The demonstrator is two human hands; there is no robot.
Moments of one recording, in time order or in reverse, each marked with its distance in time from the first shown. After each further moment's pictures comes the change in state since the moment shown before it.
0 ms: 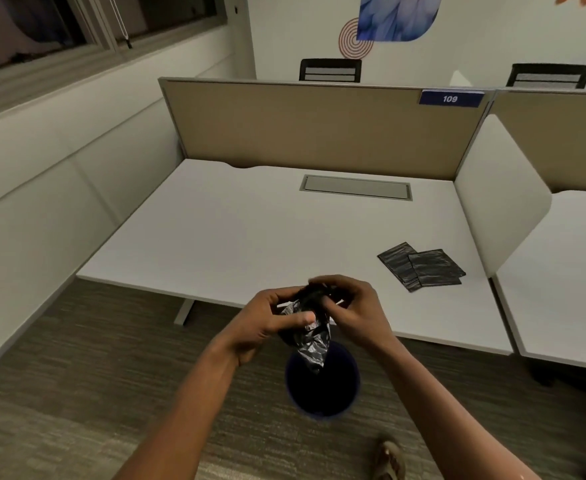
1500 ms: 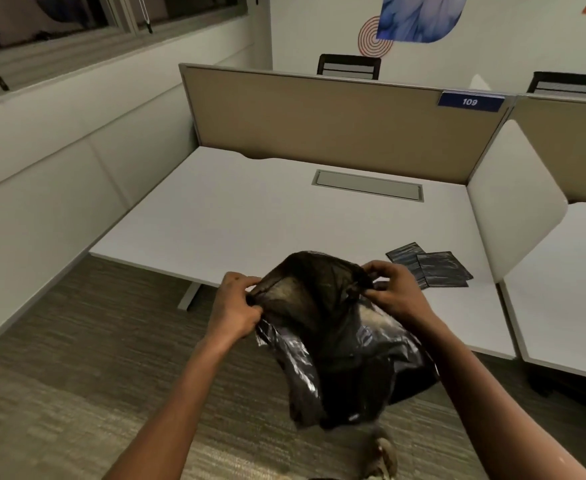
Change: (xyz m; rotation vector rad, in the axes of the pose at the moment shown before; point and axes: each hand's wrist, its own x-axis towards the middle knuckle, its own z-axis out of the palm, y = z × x) left_hand -0.016 -0.040 -0.050 0.830 0.656 -0.065; right_hand 0.011 0.010 -0.043 -0.133 -0.046 0.198
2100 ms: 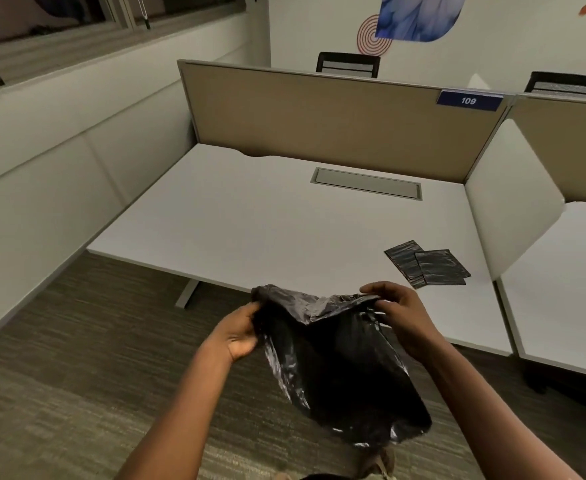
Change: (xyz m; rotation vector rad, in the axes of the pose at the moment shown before) left_hand -0.010 -0.020 0.032 -1.319 -0.435 -0.741; right_hand -0.021 0.047 0.010 0.357 0.030 0.225
